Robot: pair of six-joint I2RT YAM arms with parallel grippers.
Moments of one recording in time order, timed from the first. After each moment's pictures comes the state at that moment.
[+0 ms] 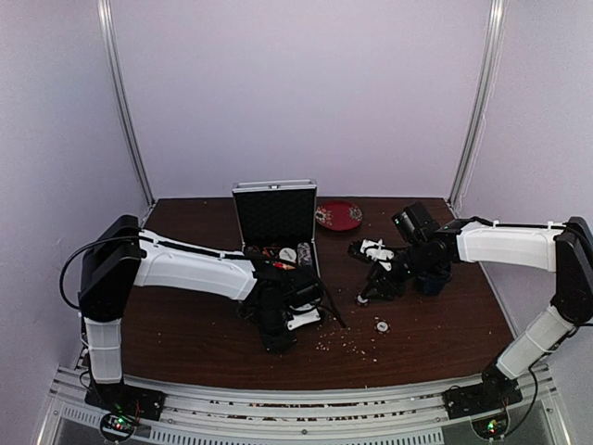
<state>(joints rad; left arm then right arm) -1.13 2.02 1.40 -0.84 -0.07 0.10 0.56 1.53 0.97 -0.45 -0.41 -0.50</state>
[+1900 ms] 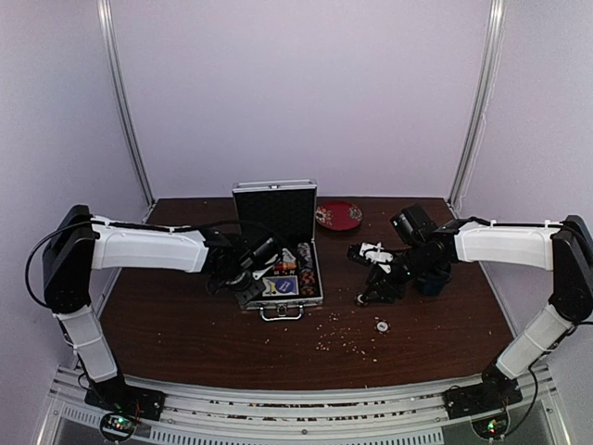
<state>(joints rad) -0.92 1.79 1.23 -0.63 -0.46 0.04 0.56 1.54 0.98 -0.48 -0.43 -0.52</state>
